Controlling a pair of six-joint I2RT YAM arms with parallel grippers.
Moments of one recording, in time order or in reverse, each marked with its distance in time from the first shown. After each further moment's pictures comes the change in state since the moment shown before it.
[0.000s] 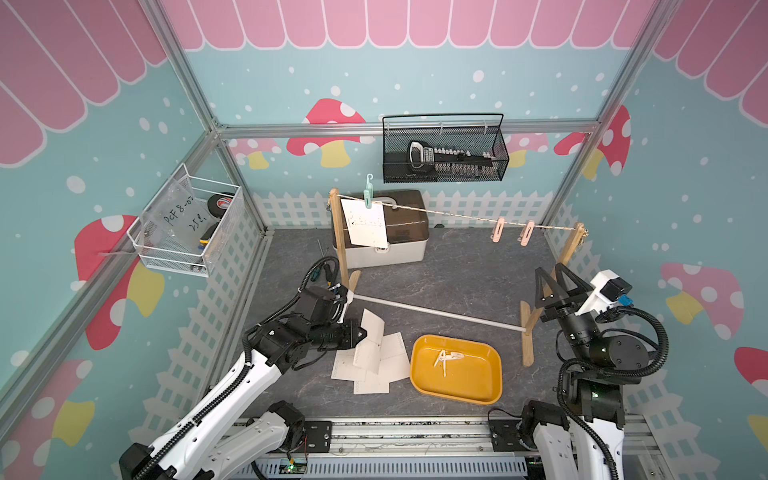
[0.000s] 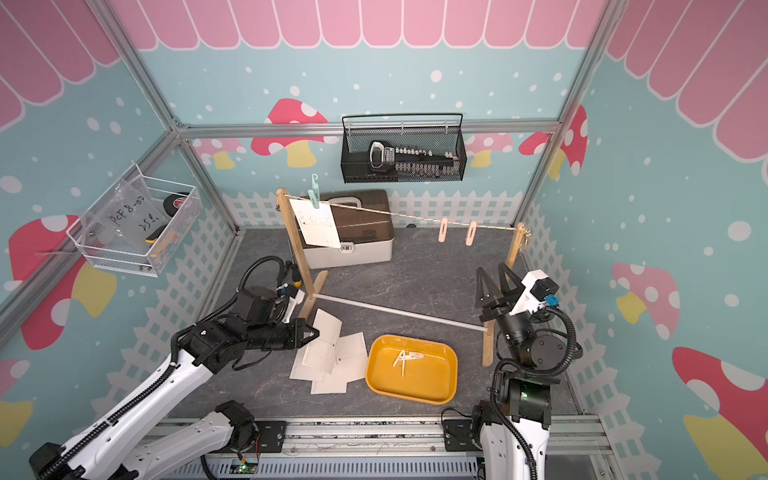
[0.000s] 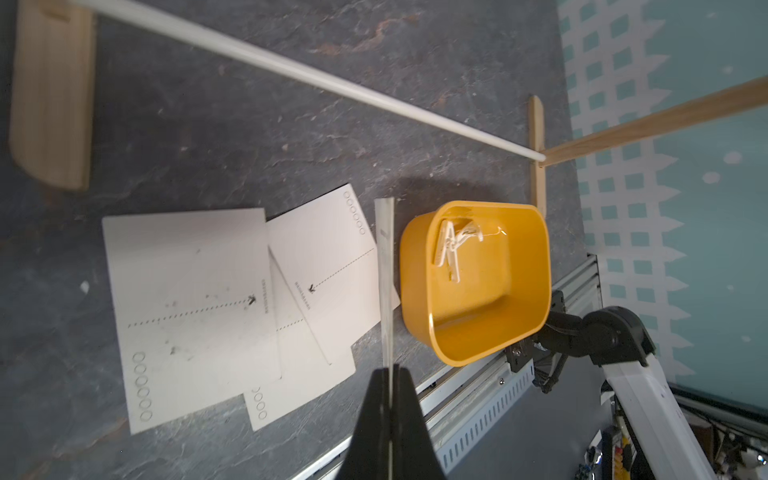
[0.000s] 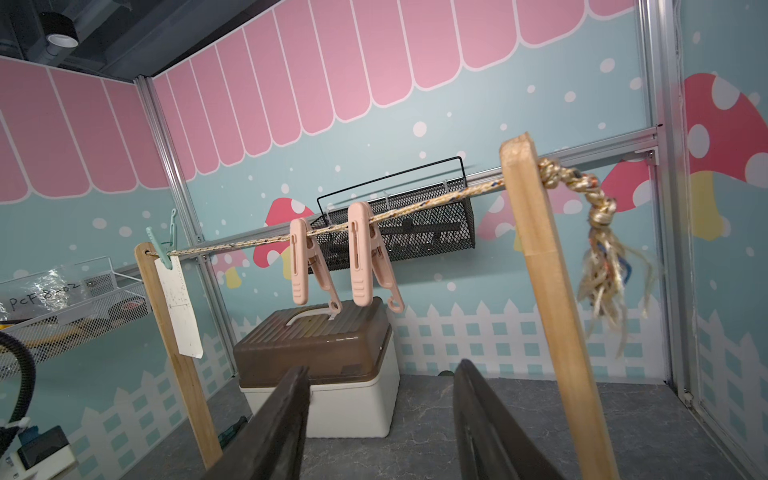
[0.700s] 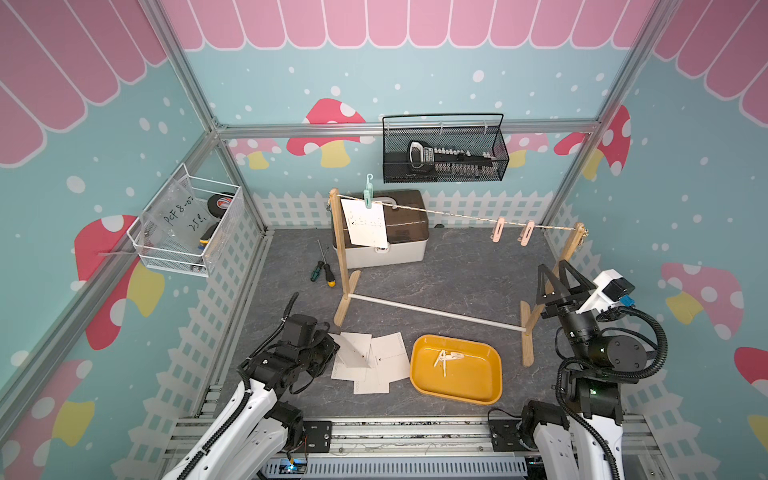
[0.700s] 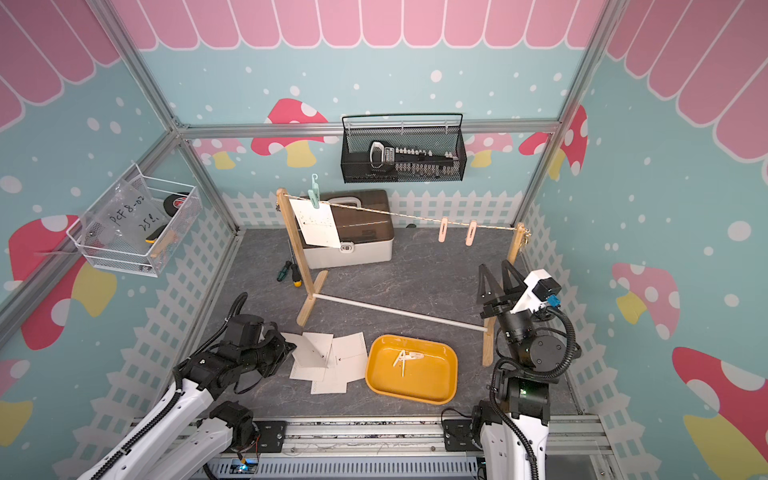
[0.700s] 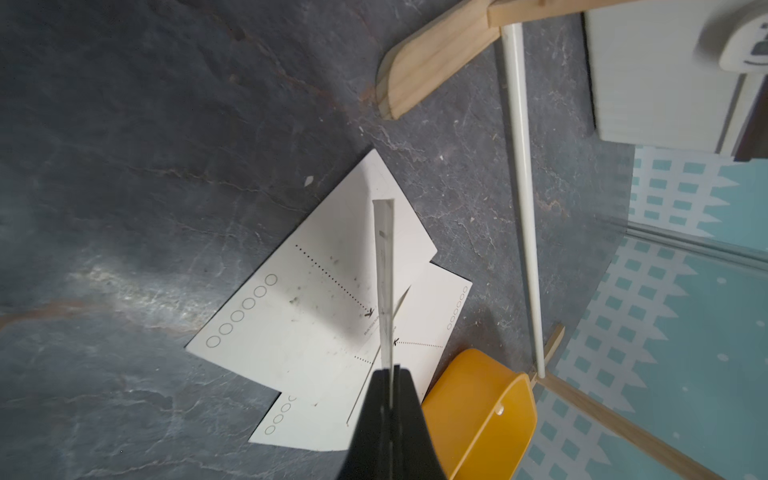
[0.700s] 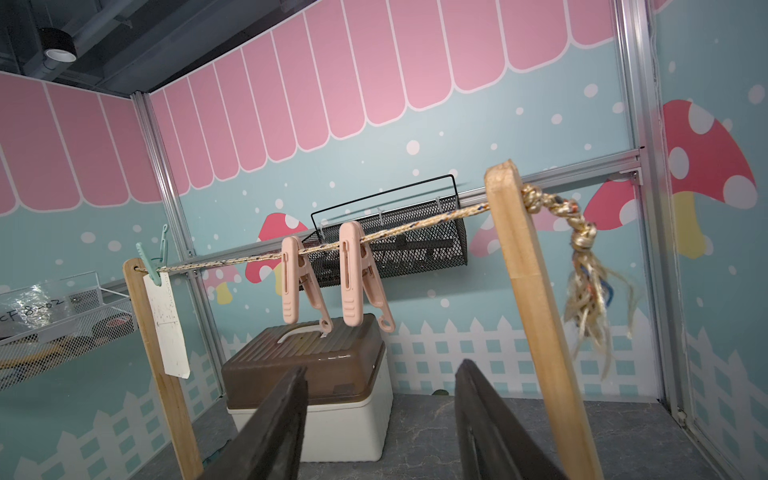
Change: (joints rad) left arm 0.171 -0.204 -0.355 0.145 -0.171 -0.668; right arm 0.019 0.021 -0.014 0.073 0.051 -0.003
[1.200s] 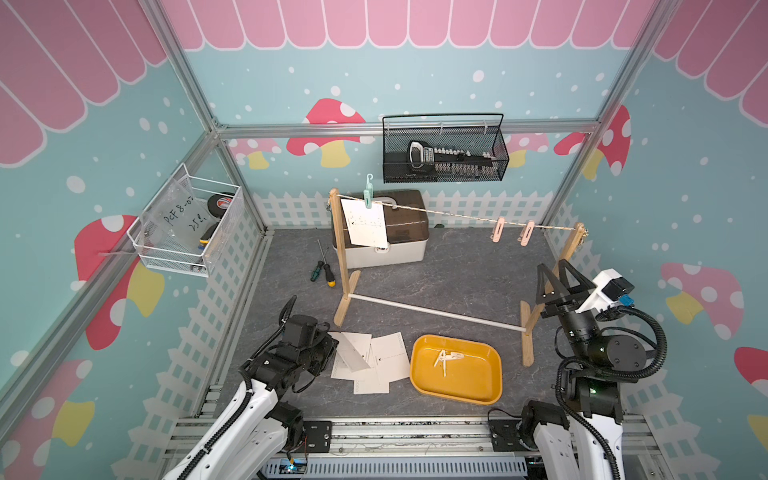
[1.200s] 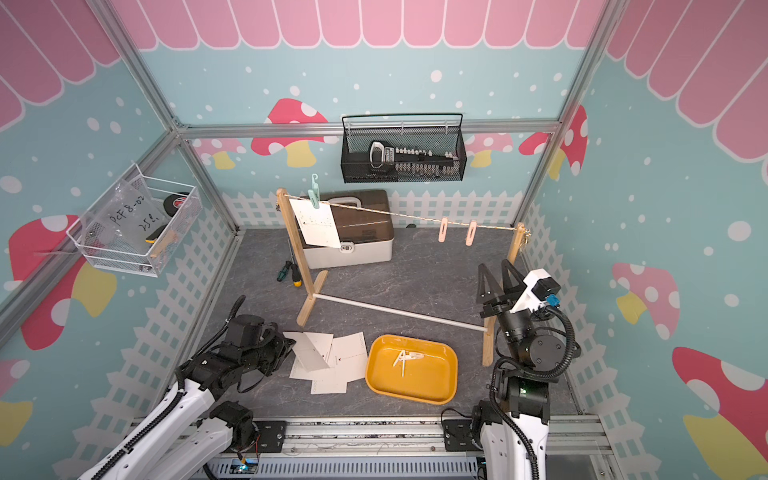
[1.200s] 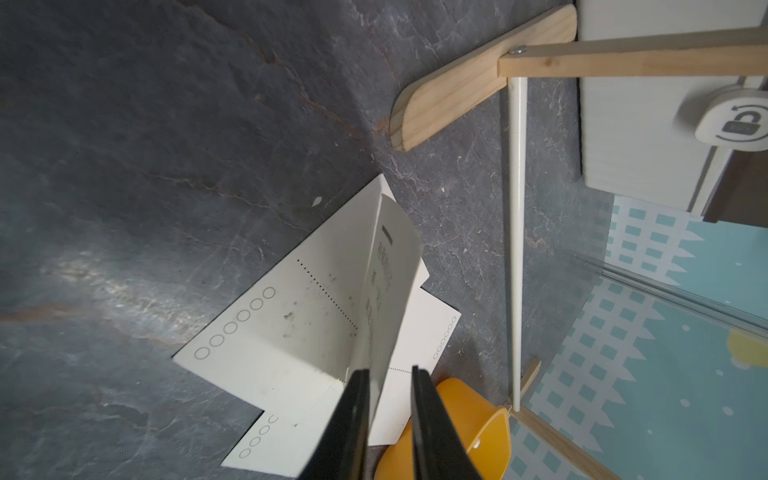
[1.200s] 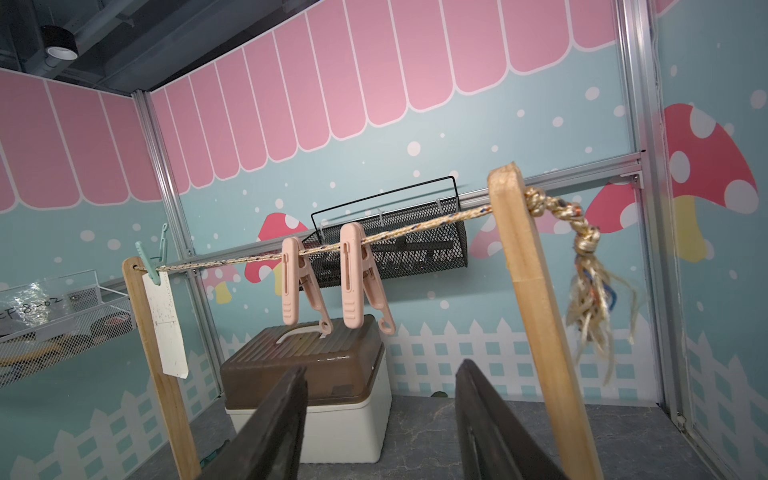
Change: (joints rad) left arm 0.000 0.002 -0.008 0.018 -0.049 -0.087; right arm 0.002 0.011 0.000 0.007 0.002 -0.006
